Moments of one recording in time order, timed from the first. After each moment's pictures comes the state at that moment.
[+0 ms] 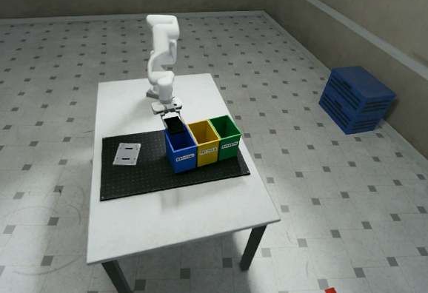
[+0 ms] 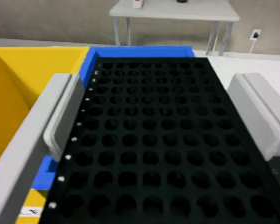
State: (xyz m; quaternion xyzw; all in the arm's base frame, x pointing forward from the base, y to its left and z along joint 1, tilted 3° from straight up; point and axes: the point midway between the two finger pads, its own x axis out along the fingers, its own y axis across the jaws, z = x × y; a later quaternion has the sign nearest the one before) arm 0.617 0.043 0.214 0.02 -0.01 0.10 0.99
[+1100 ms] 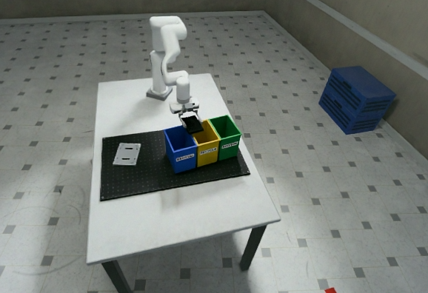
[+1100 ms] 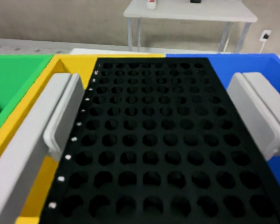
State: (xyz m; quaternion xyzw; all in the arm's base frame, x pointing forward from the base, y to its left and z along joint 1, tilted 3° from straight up) arm 0.622 0.140 0.217 0.02 -0.01 0.10 0.99
